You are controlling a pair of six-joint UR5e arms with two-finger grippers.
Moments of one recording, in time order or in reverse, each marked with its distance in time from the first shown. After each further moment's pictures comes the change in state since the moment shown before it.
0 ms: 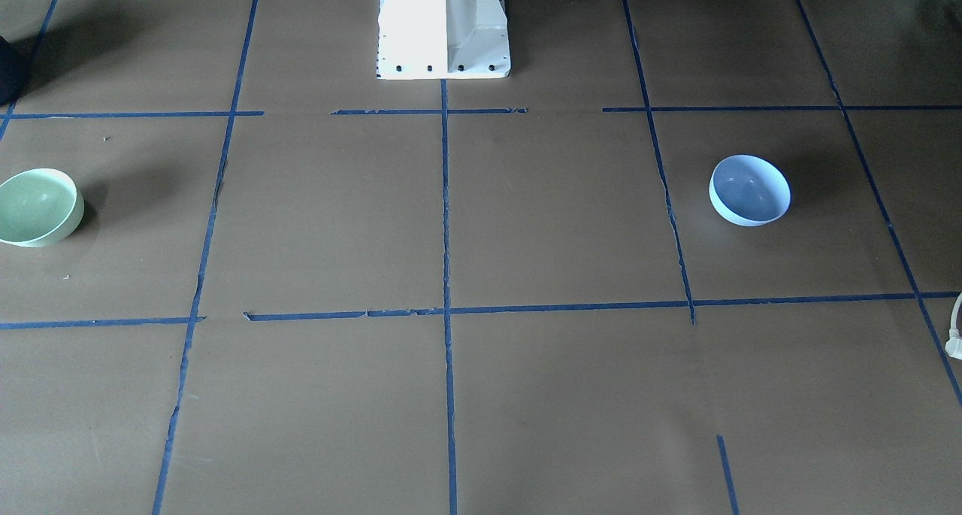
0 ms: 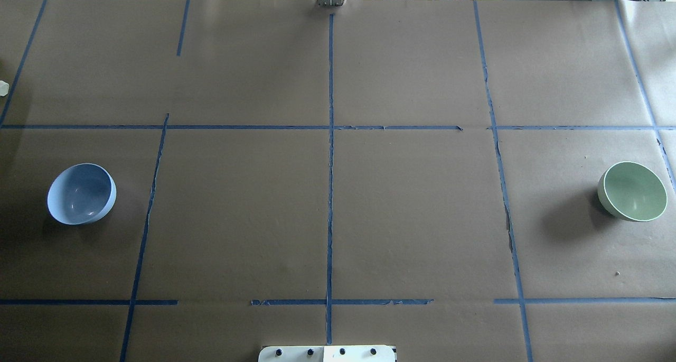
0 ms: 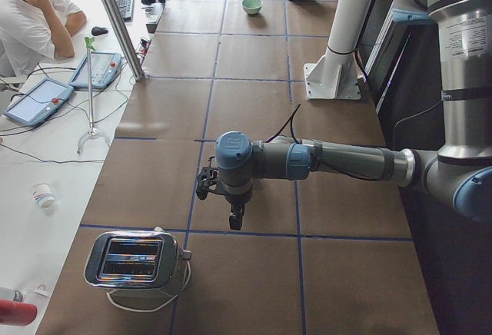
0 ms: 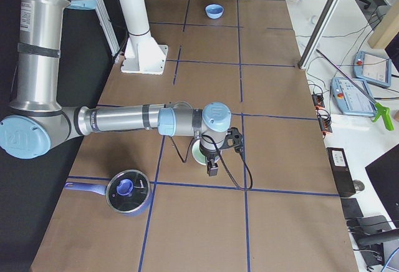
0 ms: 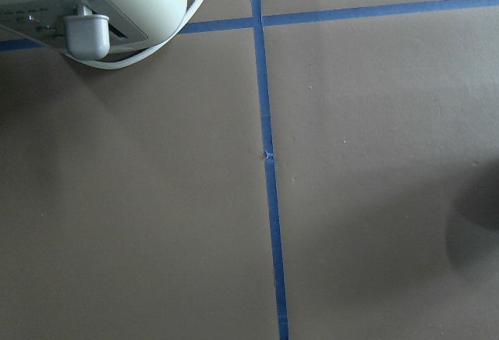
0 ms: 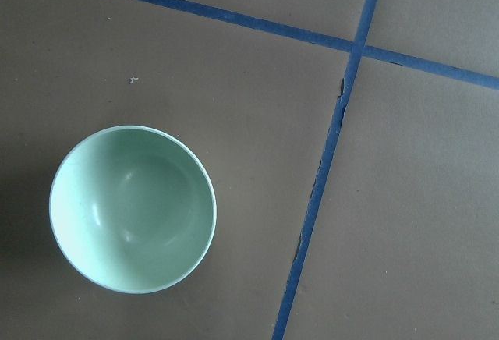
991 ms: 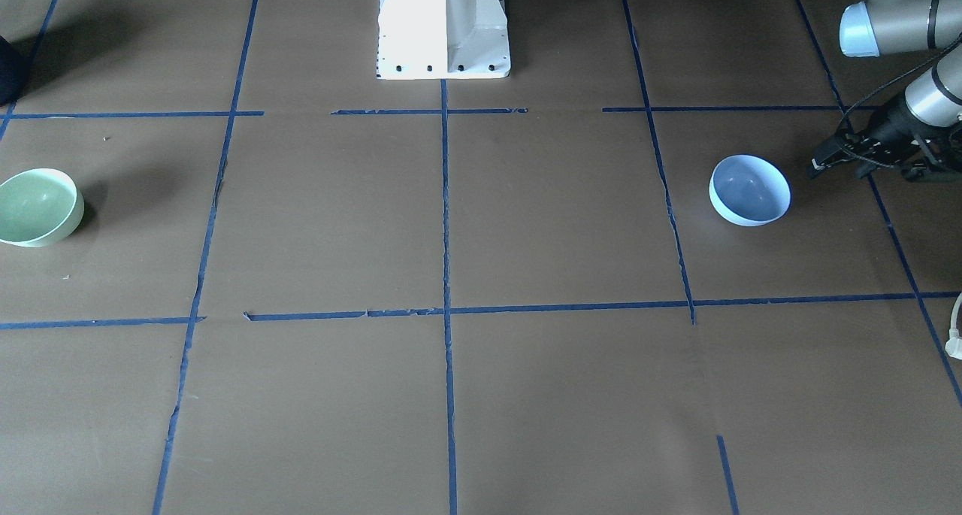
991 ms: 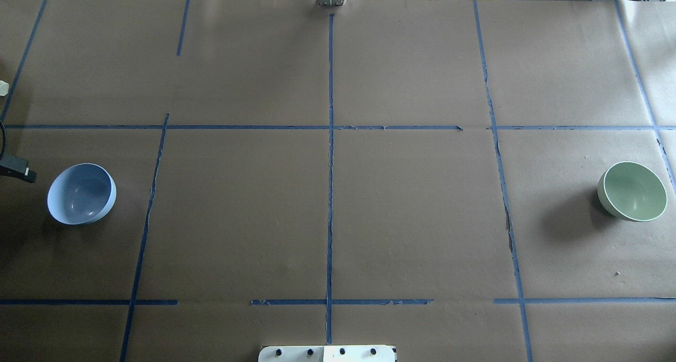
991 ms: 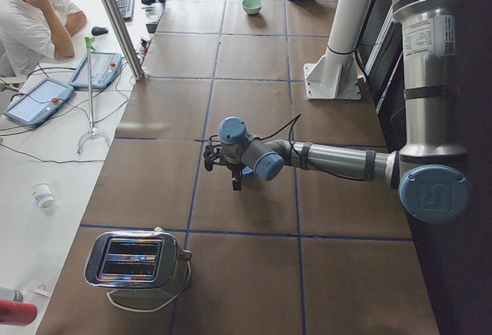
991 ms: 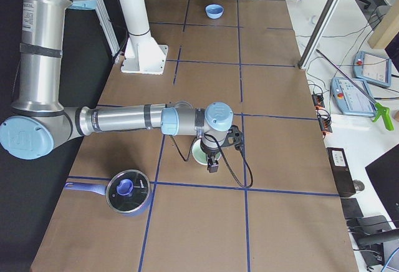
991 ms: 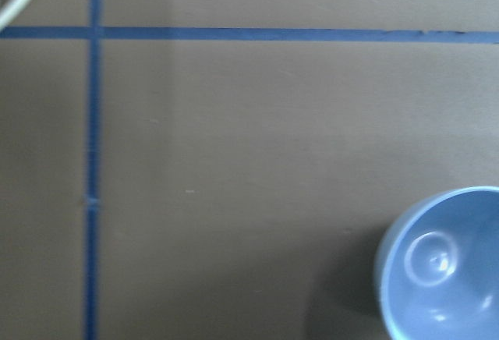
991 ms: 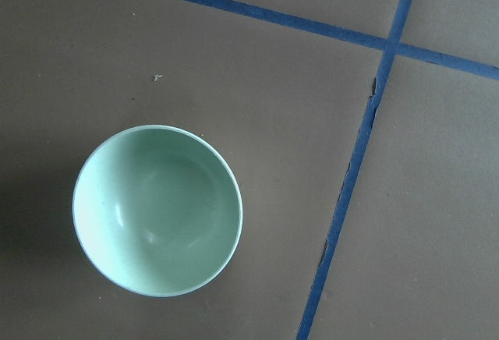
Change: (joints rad) left arm 0.440 -0.069 0.157 -0.627 0.008 -0.854; right arm -0.027 0.006 -0.007 0.000 0.021 0.005
